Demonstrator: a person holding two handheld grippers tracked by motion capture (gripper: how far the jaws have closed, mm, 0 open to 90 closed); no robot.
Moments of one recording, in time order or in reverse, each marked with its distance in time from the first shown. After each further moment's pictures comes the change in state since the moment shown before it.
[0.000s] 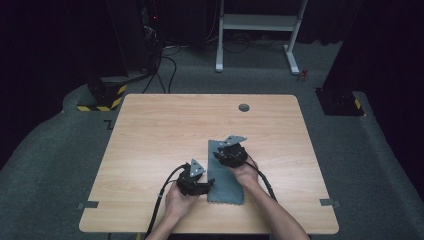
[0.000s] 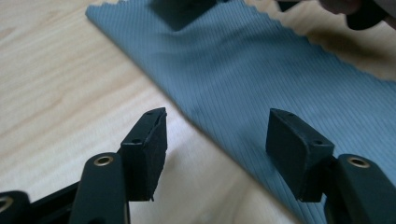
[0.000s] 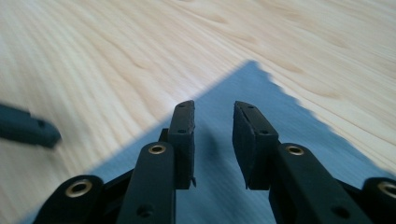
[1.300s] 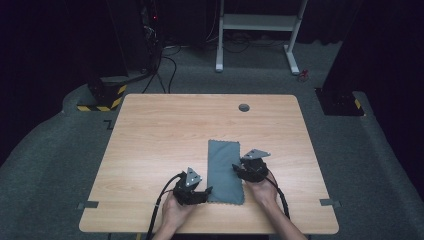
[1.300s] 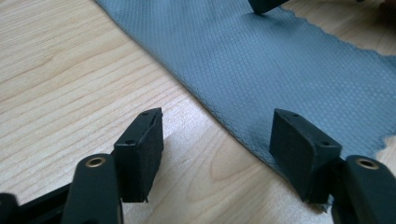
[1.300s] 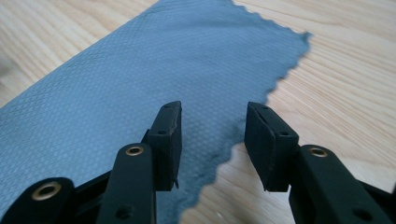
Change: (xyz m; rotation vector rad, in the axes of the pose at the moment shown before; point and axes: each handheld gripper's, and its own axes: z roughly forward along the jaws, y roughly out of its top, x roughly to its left) left arm -0.005 -0.014 -0.008 -0.003 -0.021 -0.032; right arm -0.011 -0.066 -0.051 0.017 -0.110 0.173
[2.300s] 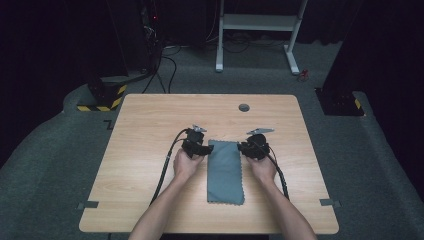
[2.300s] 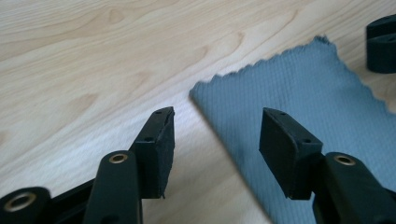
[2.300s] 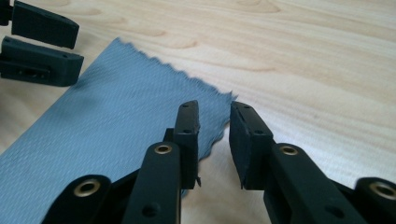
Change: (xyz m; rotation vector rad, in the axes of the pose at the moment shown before) left arm 0.088 0.100 0.078 0.083 0.066 -0.173; right arm -0.049 0.049 0.026 0.033 -0.018 0.160
